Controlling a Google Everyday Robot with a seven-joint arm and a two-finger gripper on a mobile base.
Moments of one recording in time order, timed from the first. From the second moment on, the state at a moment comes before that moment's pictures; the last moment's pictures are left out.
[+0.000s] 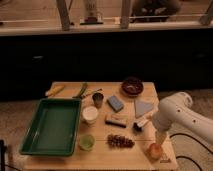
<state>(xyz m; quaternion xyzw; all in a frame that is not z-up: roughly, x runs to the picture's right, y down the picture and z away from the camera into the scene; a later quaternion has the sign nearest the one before) 0.264 0.218 0.721 -0.32 -0.05 -0.06 0.94</state>
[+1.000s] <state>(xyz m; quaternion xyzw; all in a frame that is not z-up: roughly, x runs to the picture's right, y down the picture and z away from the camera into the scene) 0.273 0.289 0.678 -0.30 -0.12 -0.06 0.94</state>
